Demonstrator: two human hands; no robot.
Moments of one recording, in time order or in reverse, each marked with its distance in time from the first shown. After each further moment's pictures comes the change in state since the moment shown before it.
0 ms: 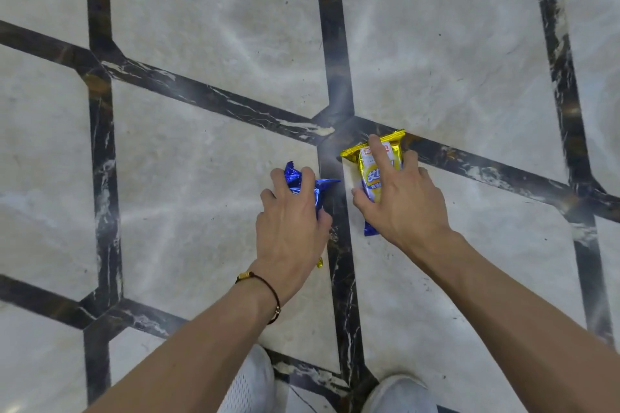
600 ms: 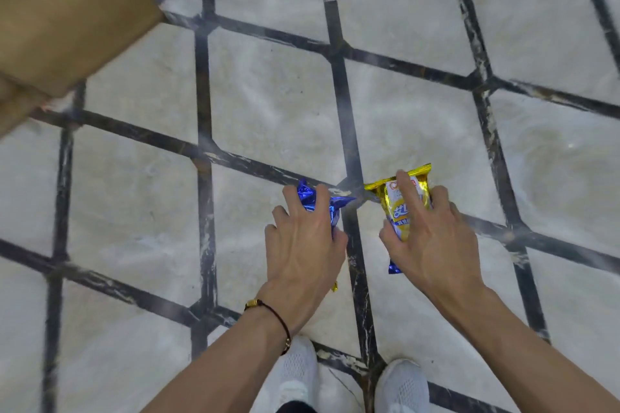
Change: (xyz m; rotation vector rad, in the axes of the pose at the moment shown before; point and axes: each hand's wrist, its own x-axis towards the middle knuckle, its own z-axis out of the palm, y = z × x) left_hand -0.076 0.024 -0.244 0.045 0.101 0.065; right_hand -0.101 -0.072 -0.215 0.047 0.160 0.023
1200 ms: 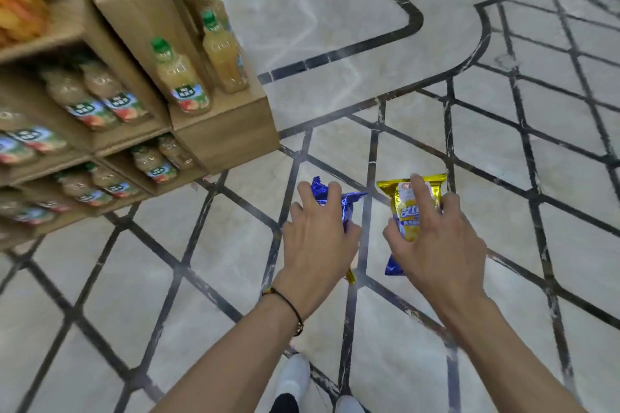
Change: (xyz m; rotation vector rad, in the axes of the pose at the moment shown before) left_hand -0.136 0.089 -0.490 -0.184 0.323 -0.157; right_hand -0.083 -0.161 -0.501 0.023 0.281 -0.200
